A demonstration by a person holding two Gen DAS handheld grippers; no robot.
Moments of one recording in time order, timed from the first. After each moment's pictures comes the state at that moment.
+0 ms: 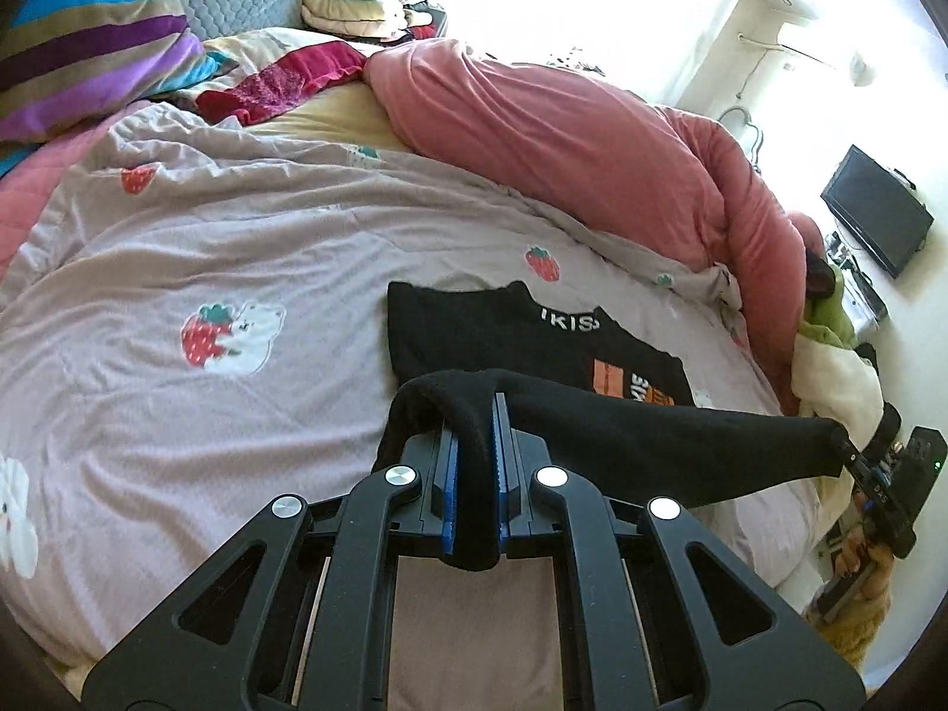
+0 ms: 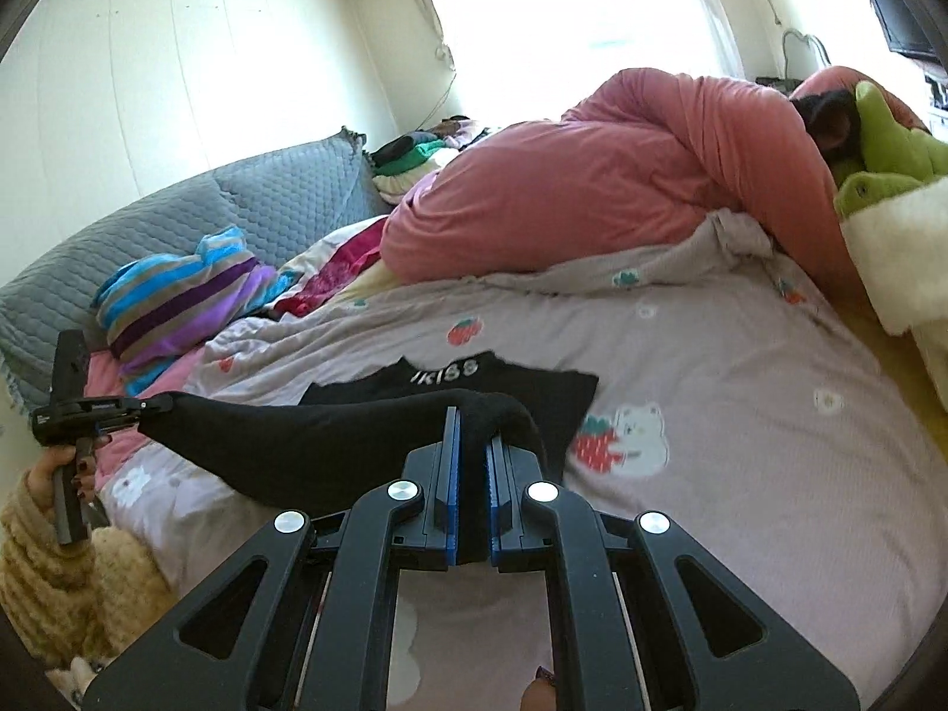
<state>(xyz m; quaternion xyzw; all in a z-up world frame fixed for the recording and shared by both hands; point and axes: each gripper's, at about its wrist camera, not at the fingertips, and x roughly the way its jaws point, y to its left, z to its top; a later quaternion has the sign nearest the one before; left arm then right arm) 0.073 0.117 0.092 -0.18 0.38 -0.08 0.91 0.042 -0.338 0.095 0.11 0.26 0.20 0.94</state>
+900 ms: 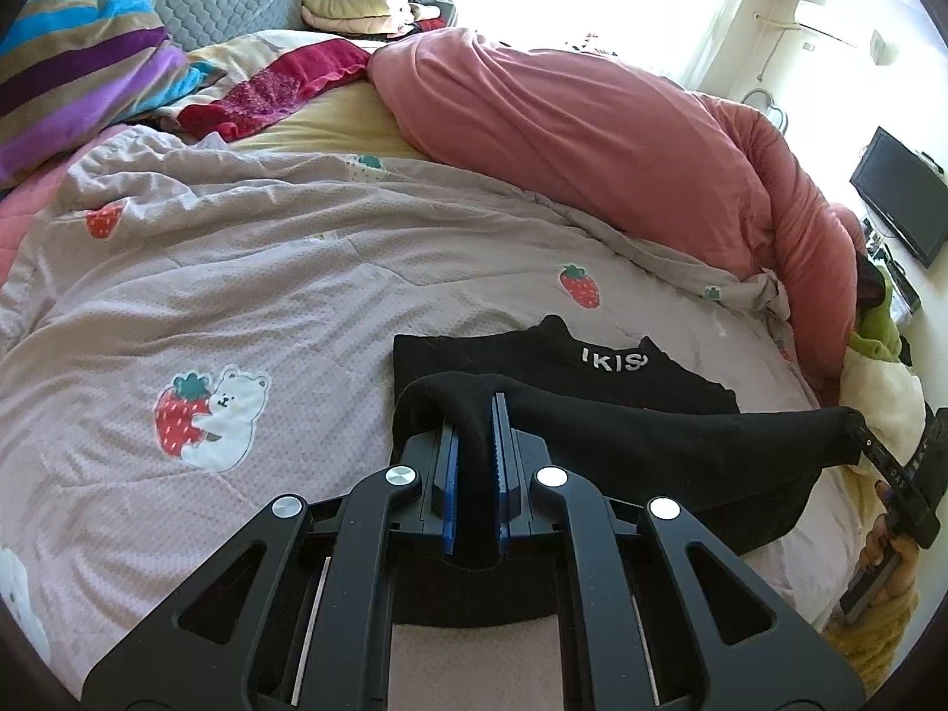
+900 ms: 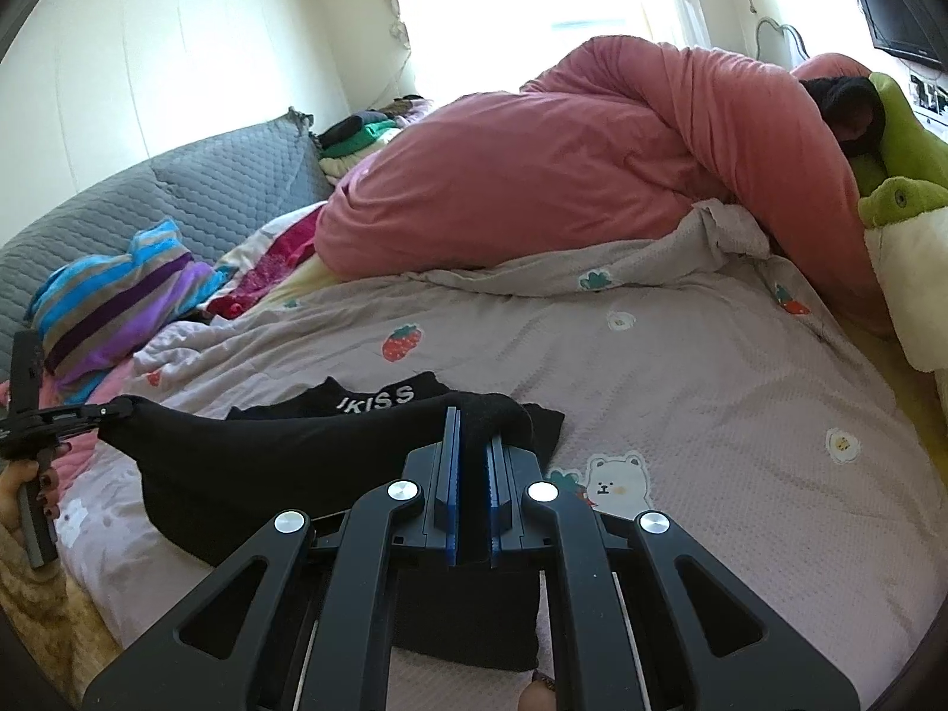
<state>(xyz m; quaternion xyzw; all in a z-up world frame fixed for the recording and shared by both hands) 0.155 0.113 0.077 -0.14 0.39 -0.05 0.91 0.136 -0.325 0.073 0.09 0.30 0.14 0.94</state>
